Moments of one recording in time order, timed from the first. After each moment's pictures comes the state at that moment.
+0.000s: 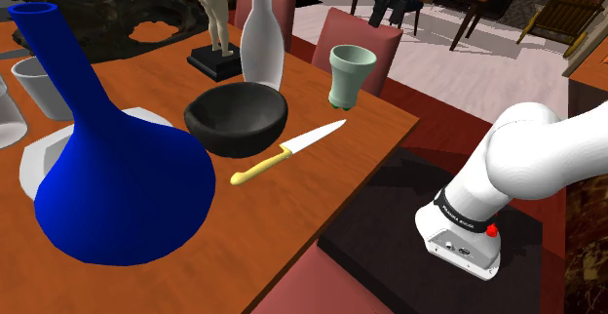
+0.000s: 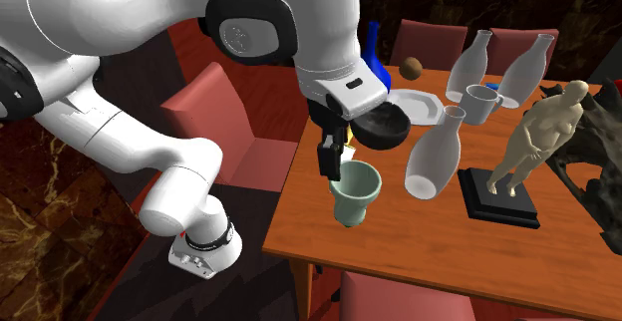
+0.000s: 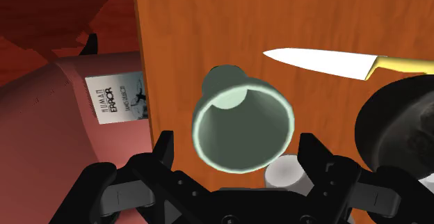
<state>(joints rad) 0.02 -0.76 -0.04 -2.30 0.05 1.68 0.06</state>
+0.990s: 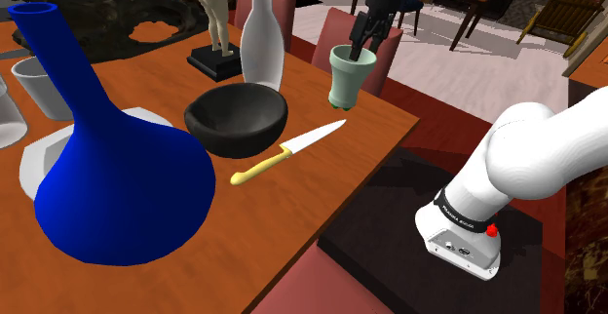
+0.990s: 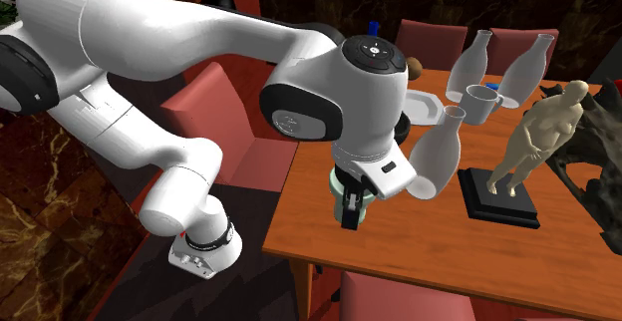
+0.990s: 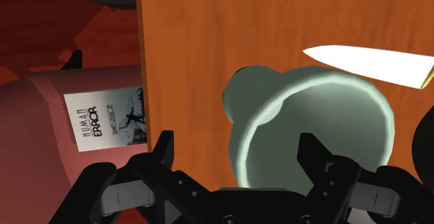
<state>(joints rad) 0.03 -0.57 -0.13 -2.39 0.07 1.84 -0.05</state>
